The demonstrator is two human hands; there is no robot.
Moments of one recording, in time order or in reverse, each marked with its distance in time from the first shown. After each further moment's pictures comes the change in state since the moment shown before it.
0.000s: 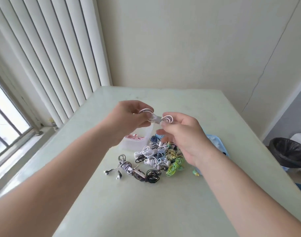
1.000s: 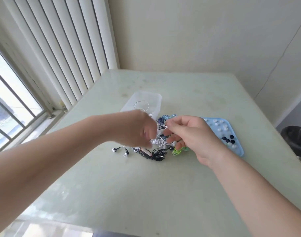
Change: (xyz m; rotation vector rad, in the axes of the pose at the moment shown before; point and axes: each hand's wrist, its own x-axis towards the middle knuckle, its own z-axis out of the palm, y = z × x) left_hand -0.051 -0.005 -0.010 1.070 -0.563 0.155; right_hand -0.033 0.030 -0.015 -0.229 -0.110 0.105
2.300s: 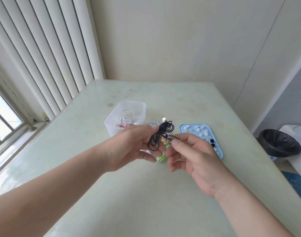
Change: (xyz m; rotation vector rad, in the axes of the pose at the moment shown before) left_hand 0.007 0.029 0.044 -1.335 -0.008 0.117; right_hand -0.059 0.019 -0.033 0.405 -0.079 -0.080
